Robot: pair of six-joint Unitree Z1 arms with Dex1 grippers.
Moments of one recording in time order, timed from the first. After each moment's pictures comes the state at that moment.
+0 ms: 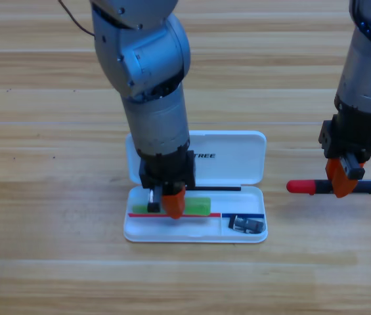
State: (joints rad) arm 0 -0.86 2.19 -1.70 0.97 -0.03 0.68; arm 1 0.69 2.07 -1.69 1.22 0.05 -0.94
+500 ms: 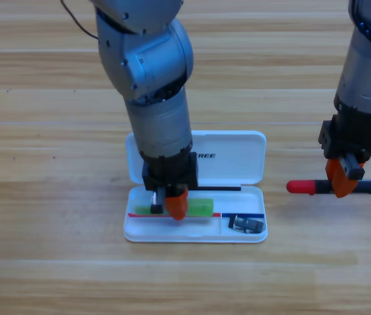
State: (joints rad) arm 0 -0.86 2.20 -1.70 0.95 -0.03 0.68; arm 1 0.69 2.07 -1.69 1.22 0.05 -0.94
